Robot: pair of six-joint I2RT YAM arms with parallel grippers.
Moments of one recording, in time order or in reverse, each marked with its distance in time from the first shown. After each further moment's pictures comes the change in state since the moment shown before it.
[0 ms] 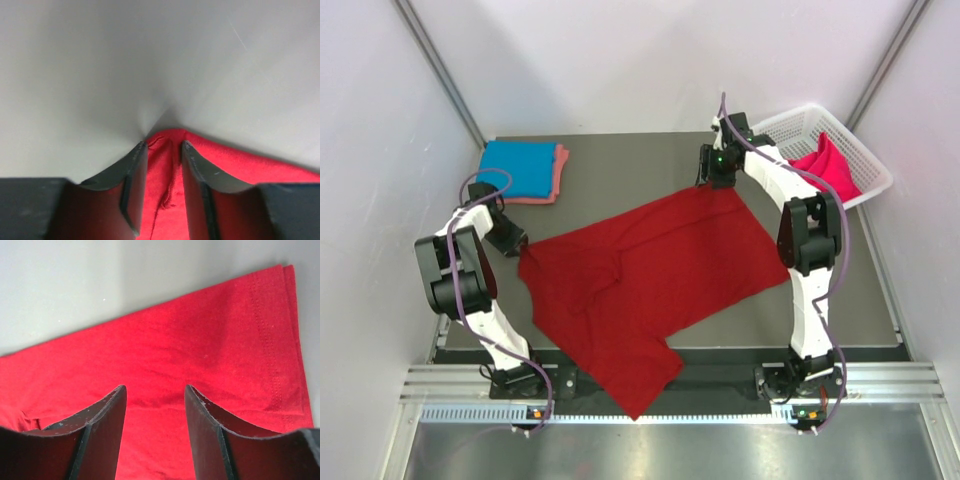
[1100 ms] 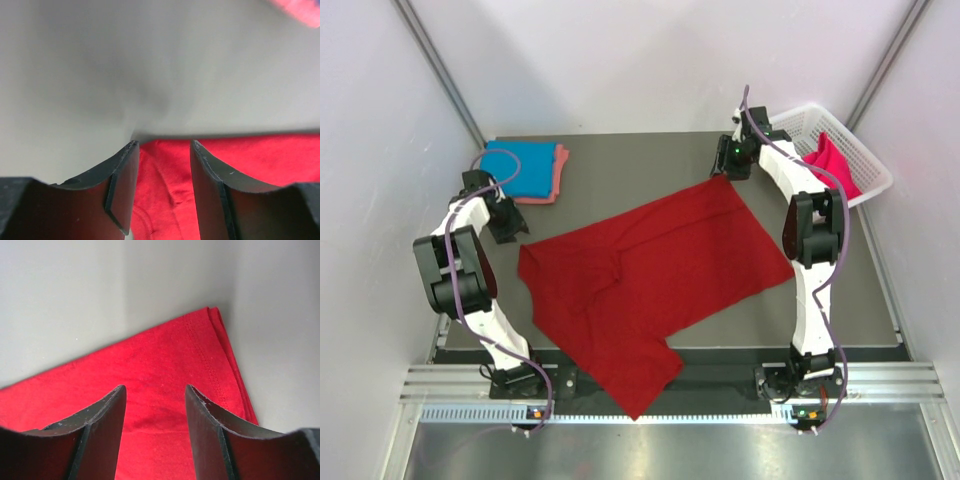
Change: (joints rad) left arm 0.003 0.008 0.107 0.013 0.117 0.325; right arm -0.100 0.082 0.095 0.020 -0.028 0.012
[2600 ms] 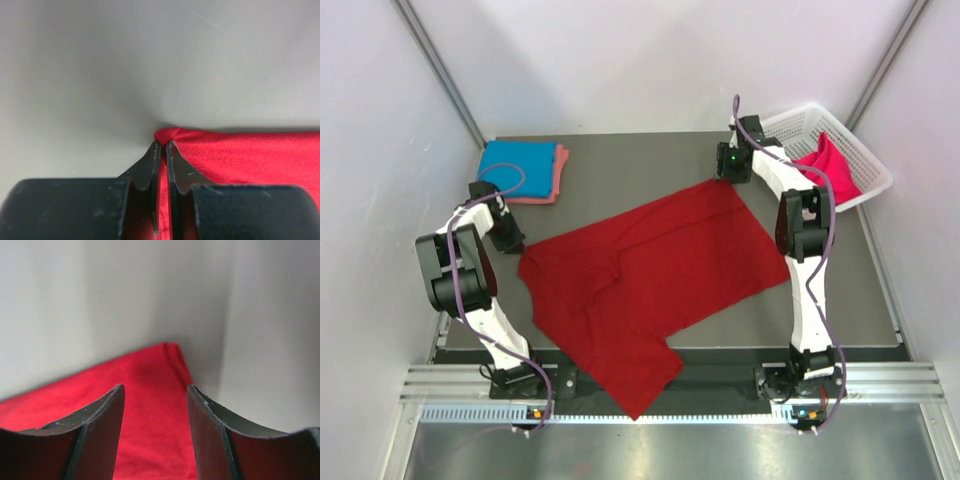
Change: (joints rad) left arm -0.004 0.018 -0.087 -0.010 -0.061 0.015; right arm -0.002 0.114 0.040 0.067 0.107 -0.076
